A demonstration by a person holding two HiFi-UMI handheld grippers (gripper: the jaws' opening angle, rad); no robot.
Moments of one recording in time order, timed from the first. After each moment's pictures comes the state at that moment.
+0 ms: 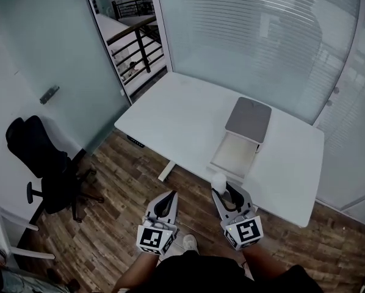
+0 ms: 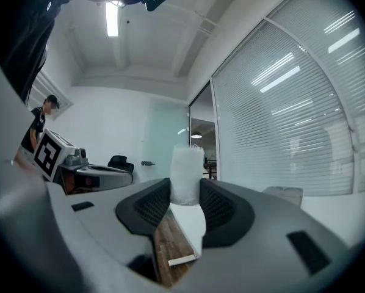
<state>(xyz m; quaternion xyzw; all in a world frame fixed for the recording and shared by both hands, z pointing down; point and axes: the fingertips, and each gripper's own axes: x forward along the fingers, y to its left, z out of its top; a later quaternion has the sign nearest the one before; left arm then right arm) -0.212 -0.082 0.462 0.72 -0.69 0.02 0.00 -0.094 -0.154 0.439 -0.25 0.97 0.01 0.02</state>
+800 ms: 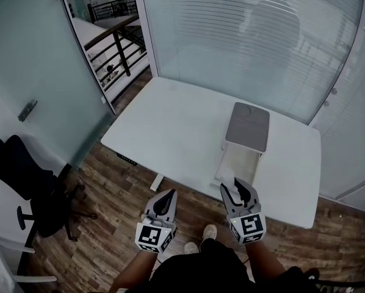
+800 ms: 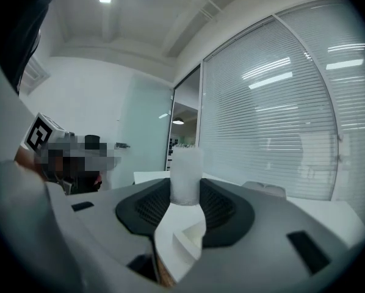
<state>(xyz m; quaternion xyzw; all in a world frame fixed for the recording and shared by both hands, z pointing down) -0.283 -0.162 0.482 0.77 -0.64 0.01 0.03 -0.129 -0.242 0.476 -0.36 0.93 0.02 -0.05</state>
